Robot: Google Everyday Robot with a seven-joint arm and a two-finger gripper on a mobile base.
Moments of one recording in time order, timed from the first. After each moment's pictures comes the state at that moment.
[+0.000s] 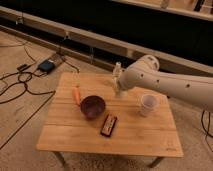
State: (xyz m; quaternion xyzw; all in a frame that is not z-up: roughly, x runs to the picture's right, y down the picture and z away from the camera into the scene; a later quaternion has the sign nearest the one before) arm 0.078 -0.005 0.757 -0.15 -0.06 0.52 0.84
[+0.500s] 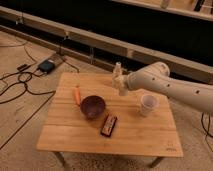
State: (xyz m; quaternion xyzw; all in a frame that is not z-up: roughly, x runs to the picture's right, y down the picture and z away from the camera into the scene) arm 0.109 -0.015 0.784 -0.12 -0.14 0.53 0.83
